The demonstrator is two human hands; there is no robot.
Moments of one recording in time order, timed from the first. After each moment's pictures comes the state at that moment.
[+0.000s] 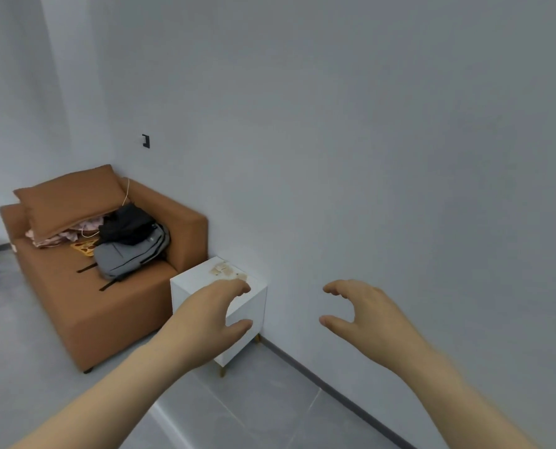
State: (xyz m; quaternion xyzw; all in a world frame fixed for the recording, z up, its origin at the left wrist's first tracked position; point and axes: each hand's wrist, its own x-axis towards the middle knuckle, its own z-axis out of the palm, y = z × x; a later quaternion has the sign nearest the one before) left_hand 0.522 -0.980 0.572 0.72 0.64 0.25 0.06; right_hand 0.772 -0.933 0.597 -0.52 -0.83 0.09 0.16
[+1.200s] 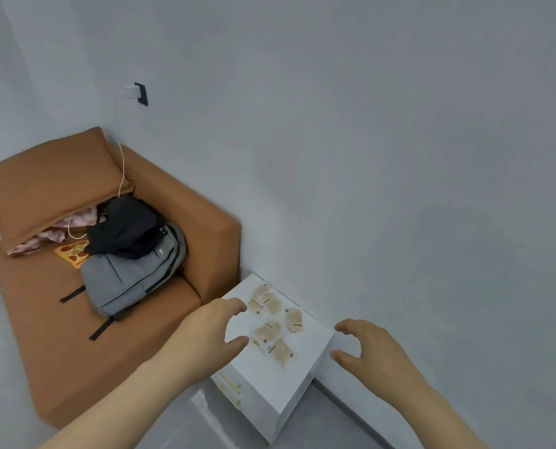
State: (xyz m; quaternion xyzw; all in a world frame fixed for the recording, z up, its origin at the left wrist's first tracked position) left_hand 0.170 -0.440 0.465 0.68 0.70 0.16 0.17; right_hand 0.441 -0.386 0.453 -0.57 -0.78 0.23 0.07
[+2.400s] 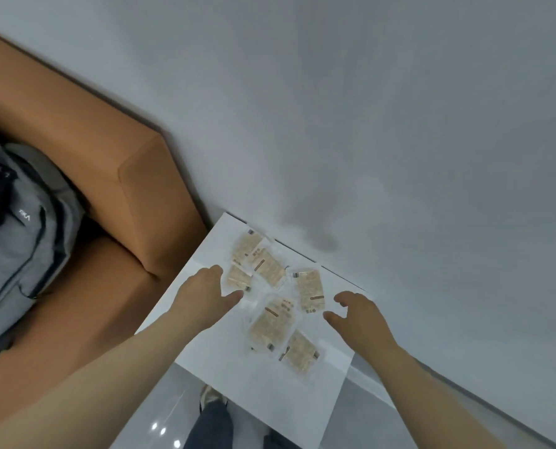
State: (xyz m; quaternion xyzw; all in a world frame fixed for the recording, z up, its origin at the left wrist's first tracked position) left_hand 0.075 -0.027 0.103 0.61 0.73 -0.07 0.31; right_hand 0.344 -0.043 0.108 -0.72 -0.58 0.38 -0.06
